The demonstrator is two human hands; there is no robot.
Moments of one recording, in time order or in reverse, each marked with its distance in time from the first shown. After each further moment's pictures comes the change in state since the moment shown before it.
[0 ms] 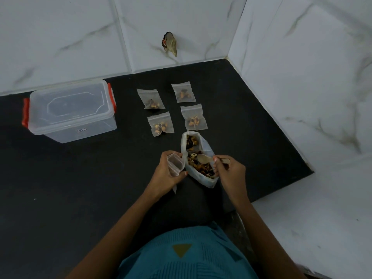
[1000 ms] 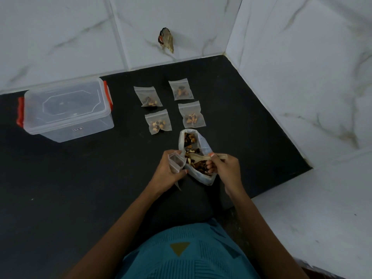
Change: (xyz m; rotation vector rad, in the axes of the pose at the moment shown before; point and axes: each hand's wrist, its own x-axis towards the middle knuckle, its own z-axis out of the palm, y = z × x) left_hand 0.003 0.006 0.005 -0.047 -0.063 -0.121; right_hand 0.008 -0.010 0.007 0.292 -0.050 0.324
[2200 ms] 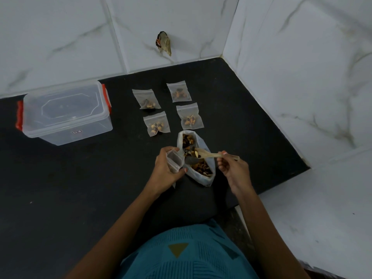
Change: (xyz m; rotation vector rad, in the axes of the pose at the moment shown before) left_hand 0.006 -0.007 -0.002 0.095 0.080 0.100; right_hand -0.003 -0.011 -0.022 0.434 0.045 0.187
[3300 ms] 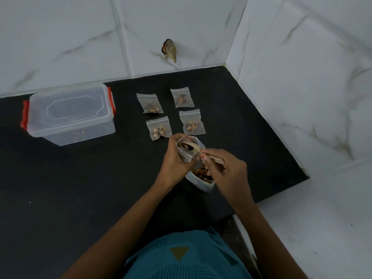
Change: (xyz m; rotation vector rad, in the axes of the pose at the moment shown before) left_hand 0.008 0.052 0.013 -0.135 0.102 0.271; right_hand -0.043 -0.013 0.023 -0.711 -0.342 -1.261
